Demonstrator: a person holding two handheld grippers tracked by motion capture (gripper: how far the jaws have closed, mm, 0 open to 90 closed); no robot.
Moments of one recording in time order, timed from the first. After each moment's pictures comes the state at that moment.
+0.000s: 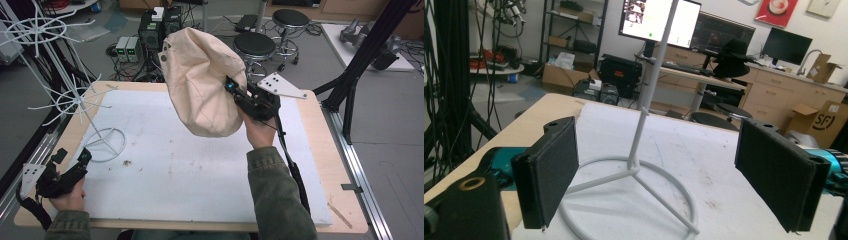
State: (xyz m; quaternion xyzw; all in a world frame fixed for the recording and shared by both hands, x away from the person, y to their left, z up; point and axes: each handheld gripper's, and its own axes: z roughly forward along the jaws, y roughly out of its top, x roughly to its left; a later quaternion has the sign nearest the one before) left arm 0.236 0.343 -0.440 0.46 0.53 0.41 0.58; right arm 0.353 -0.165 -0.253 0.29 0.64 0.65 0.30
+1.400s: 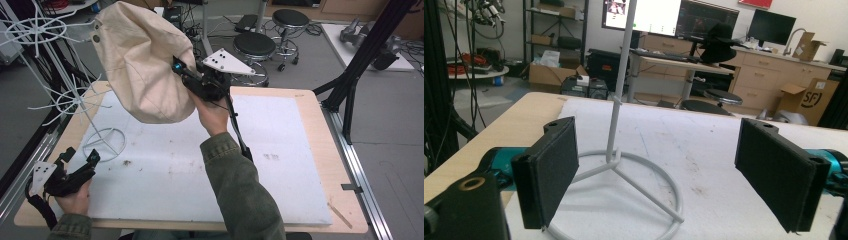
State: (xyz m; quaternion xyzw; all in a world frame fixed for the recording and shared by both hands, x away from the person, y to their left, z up) left arm 0.243 0.332 -0.443 0.50 0.50 0.41 0.57; right arm 0.371 -0.059 -0.218 0.24 0.63 0.69 0.26
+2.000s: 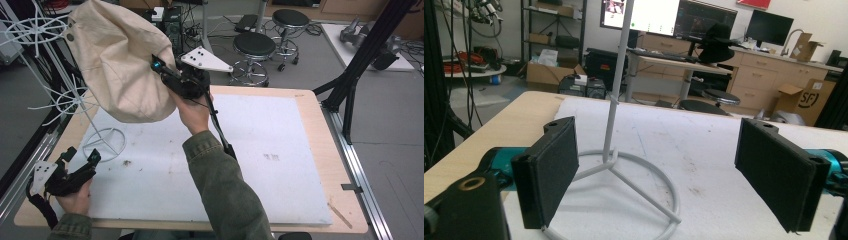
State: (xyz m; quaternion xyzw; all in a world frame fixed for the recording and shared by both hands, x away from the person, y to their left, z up) left arm 0.244 0.332 -0.443 0.50 0.50 0.41 0.58; right arm 0.377 -0.018 -0.219 0.23 0.62 0.71 0.23
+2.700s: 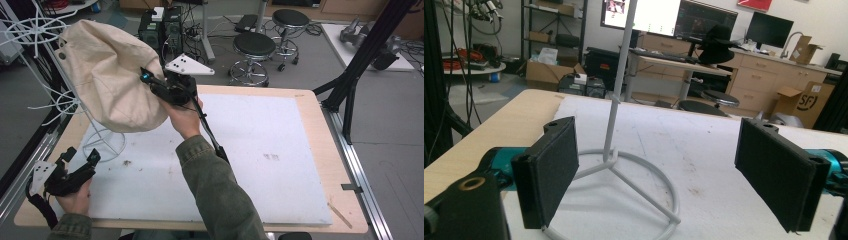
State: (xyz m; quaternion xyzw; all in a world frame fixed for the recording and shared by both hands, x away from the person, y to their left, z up) left arm 0.244 0.332 -0.444 0.49 0.51 0.40 0.58; right arm 0.385 0.008 -0.242 0.23 0.67 0.68 0.20
